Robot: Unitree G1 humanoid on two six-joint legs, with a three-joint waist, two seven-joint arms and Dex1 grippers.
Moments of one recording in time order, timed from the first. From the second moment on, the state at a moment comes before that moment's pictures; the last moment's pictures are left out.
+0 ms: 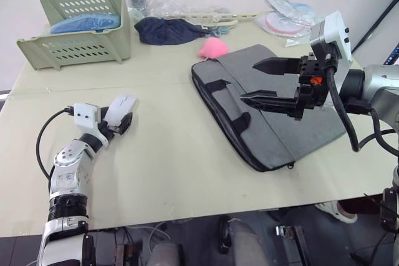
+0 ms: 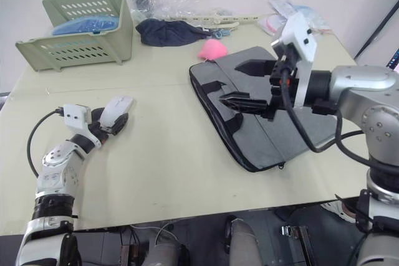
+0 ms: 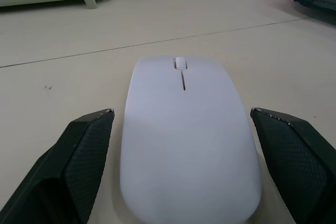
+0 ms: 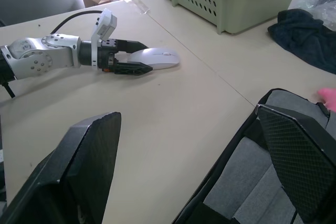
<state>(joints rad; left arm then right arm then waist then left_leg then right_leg) -0.41 0.47 0.30 0.41 -0.28 0.09 -0.47 -0.83 -0.87 -0.12 -0.39 0.84 1.06 0.82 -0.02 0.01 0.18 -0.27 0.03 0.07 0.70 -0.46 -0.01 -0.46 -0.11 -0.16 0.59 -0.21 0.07</state>
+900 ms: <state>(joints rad) -0.34 0.48 0.28 0.26 -0.28 0.17 -0.49 -0.81 -0.88 -0.12 -0.41 0.84 1.07 0.78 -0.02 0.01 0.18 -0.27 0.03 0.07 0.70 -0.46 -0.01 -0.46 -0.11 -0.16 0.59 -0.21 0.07</state>
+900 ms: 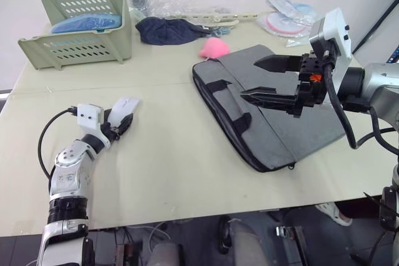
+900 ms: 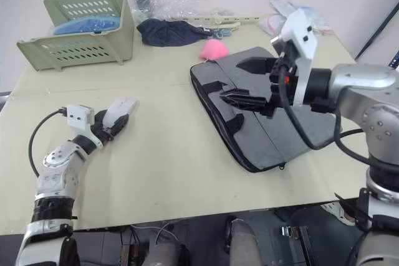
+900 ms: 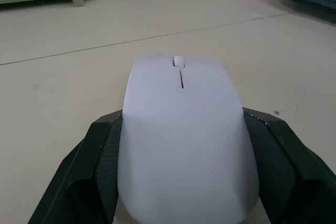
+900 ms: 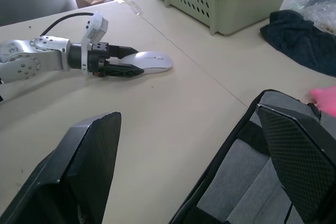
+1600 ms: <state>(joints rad) -0.30 0.72 0.36 -0.30 -0.66 0.71 -0.64 -0.67 -0.53 0.05 -0.55 0.57 1.13 0.23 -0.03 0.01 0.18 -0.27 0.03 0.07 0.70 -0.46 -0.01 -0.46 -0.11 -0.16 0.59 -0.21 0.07</state>
